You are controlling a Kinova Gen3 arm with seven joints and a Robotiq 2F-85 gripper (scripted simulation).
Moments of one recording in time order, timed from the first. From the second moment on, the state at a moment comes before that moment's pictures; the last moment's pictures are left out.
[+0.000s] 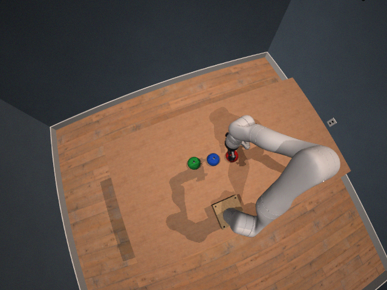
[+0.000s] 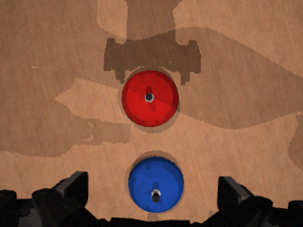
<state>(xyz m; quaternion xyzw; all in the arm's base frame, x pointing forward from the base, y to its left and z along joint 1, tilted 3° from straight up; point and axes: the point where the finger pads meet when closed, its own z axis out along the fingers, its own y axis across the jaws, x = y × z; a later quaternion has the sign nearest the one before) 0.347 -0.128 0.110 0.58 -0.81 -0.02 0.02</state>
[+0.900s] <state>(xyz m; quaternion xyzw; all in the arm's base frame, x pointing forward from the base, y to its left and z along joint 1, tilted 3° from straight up) 0.391 0.041 0.066 0.61 -0.79 -0.02 0.01</state>
